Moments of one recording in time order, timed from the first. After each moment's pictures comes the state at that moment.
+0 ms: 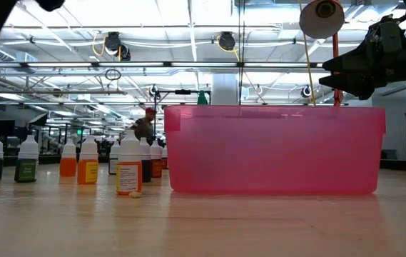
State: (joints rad) left arm -0.46 1.39 1.30 -1.57 0.04 -1.52; right arm 0.07 0.08 0.01 0.08 0.47 0.17
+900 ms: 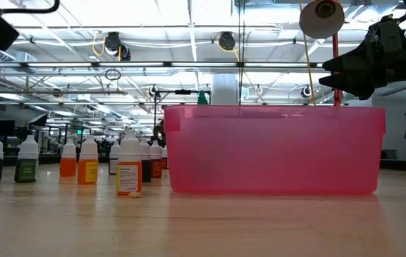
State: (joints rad) left arm -0.66 1.40 0.98 -1.31 0.14 -1.87; right arm 0.07 0.08 0.01 0.08 0.47 0.17
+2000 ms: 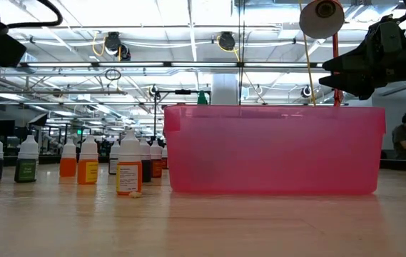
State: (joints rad) left arm -0.66 1.40 0.88 -1.19 0.02 -1.79; right arm 0.07 0.08 0.01 0.08 0.47 0.17
